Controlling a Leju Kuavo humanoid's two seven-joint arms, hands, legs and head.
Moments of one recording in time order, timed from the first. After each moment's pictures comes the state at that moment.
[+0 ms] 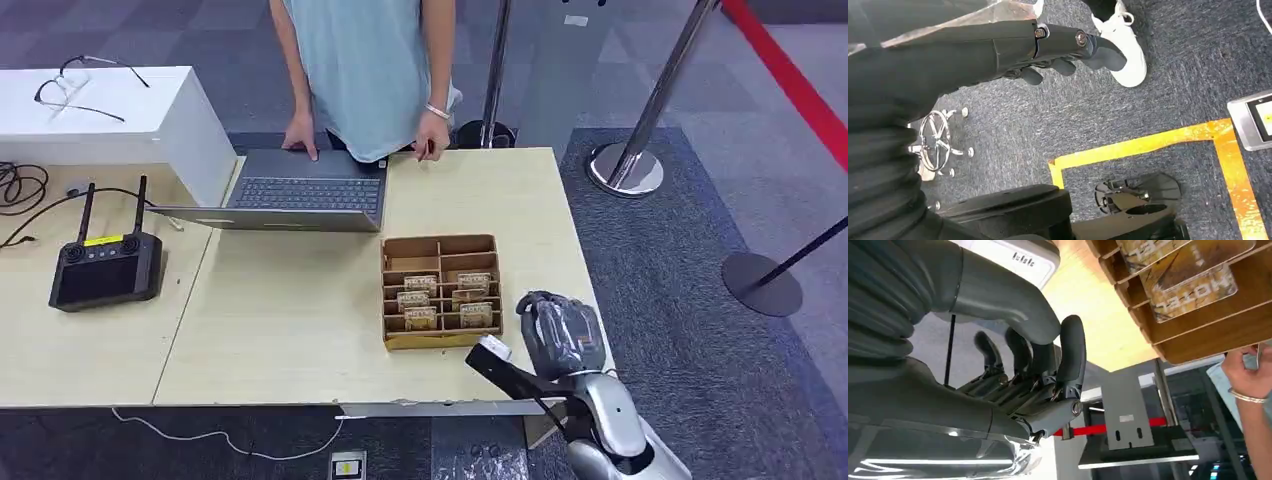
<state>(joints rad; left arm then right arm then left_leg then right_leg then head) -0.12 0.03 -1.15 -0.20 0.69 0.48 0.18 -0.11 -0.36 0.55 -1.63 1.09 -0.42 0.48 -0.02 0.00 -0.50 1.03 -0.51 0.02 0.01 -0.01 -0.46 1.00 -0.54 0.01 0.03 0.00</state>
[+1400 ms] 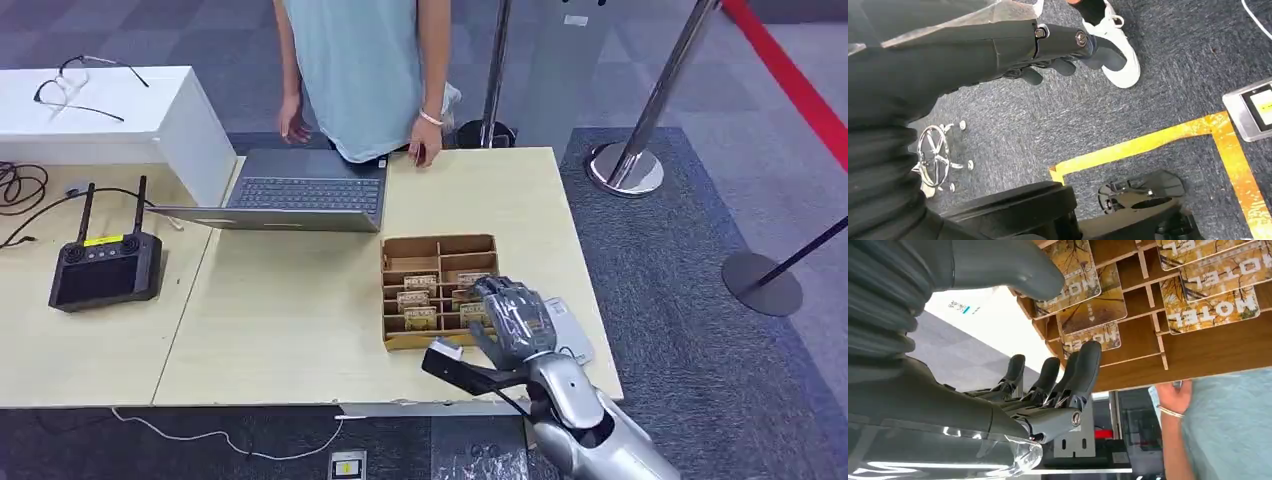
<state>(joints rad) -0.12 0.03 -1.19 -0.20 0.66 0.46 0.18 -0.28 -0.30 0.72 -1.52 1.06 -0.33 0.44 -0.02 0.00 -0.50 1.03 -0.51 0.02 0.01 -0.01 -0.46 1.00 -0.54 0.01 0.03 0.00</state>
